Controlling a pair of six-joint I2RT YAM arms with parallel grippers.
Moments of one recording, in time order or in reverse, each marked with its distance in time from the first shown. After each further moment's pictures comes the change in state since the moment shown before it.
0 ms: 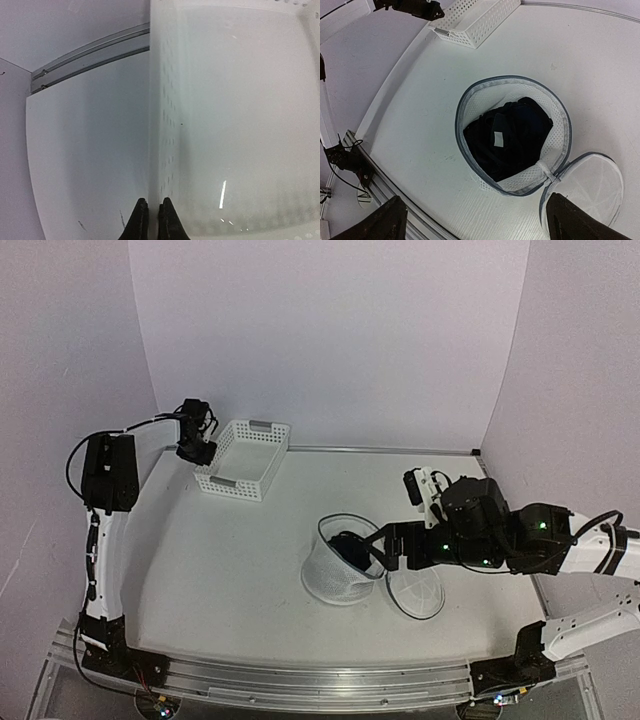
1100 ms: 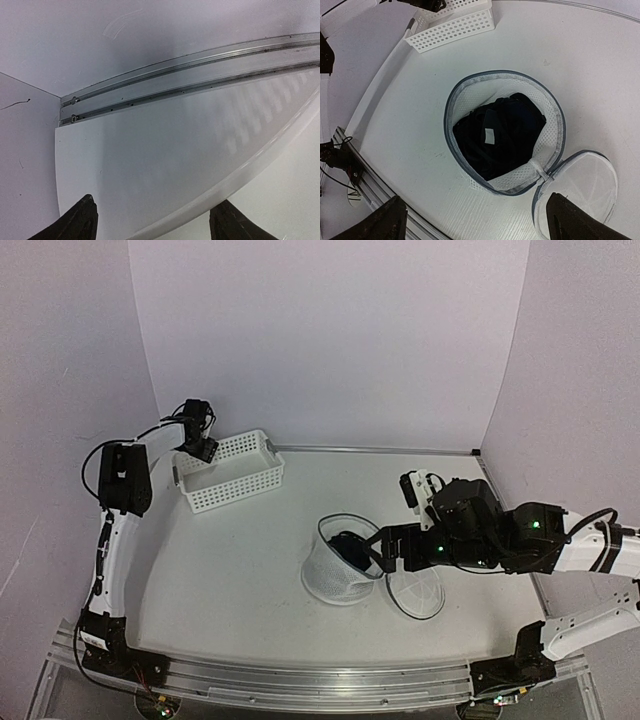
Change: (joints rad) left arm 0.029 0.211 0.283 0.018 -0.107 0.077; right arm 0.000 0.030 0.007 -0.023 0.020 -0.014
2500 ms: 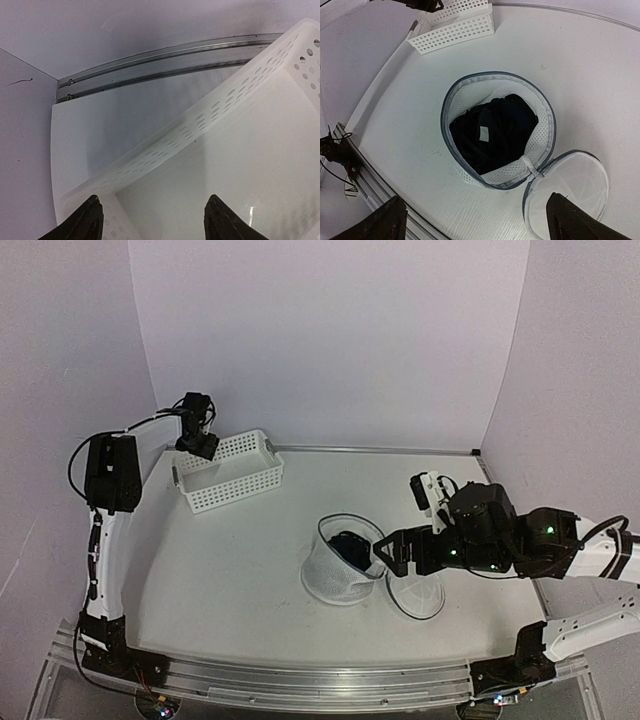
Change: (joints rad) left arm -0.039 -0.204 -0.212 -0.030 0.029 -0.124; right arm 0.000 -0.086 -0.047 -0.010 0.006 -0.042
